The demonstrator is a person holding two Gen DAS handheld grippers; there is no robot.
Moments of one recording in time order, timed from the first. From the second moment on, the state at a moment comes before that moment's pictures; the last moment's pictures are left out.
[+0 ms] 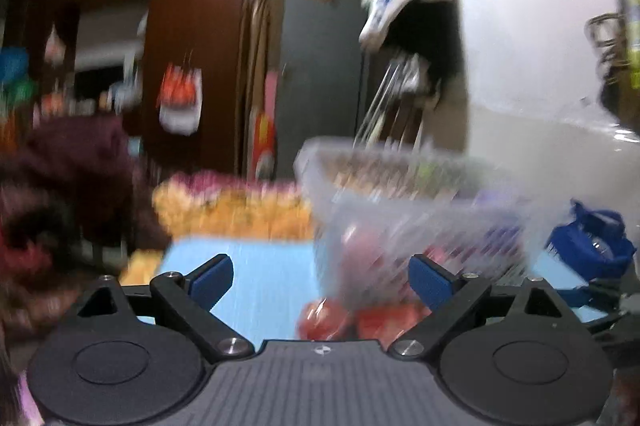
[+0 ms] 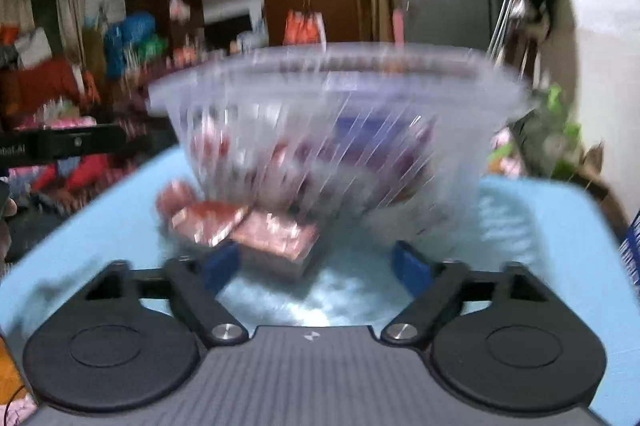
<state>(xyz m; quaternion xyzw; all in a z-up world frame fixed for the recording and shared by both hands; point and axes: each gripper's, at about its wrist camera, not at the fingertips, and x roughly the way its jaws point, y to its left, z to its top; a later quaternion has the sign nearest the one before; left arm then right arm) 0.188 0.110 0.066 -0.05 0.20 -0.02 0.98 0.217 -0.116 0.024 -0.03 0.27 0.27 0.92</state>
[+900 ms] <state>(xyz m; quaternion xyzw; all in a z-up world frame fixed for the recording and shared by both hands) 0.236 0.112 0.019 -0.05 0.29 0.03 0.95 0.201 -0.150 0.009 -0.01 0.28 0.29 0.92</state>
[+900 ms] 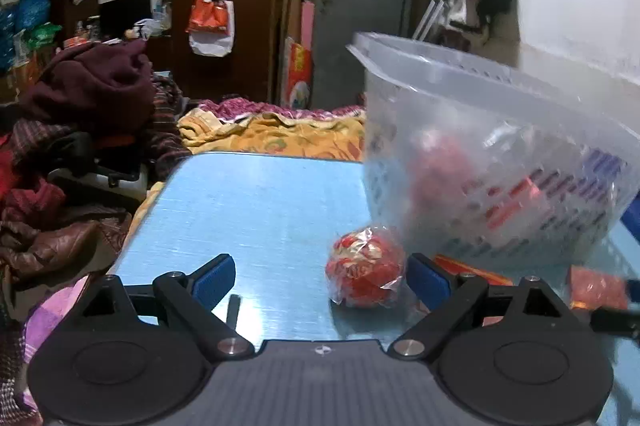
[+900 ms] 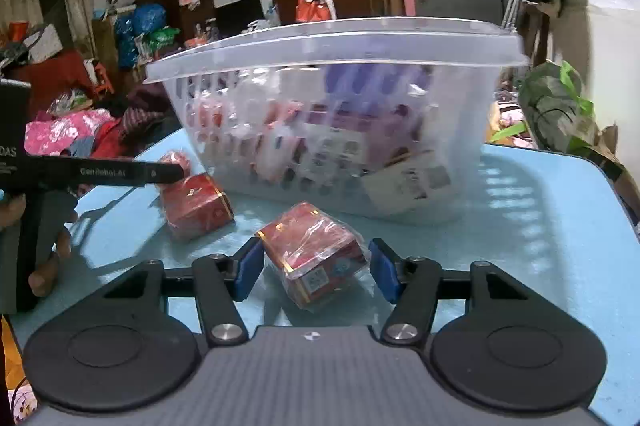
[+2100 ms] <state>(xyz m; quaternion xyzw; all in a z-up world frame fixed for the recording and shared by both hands) 0.161 0.121 0.098 -0.15 0.06 -0.07 0.98 0.143 -0.169 0.104 -0.02 0.04 0.28 0.96</state>
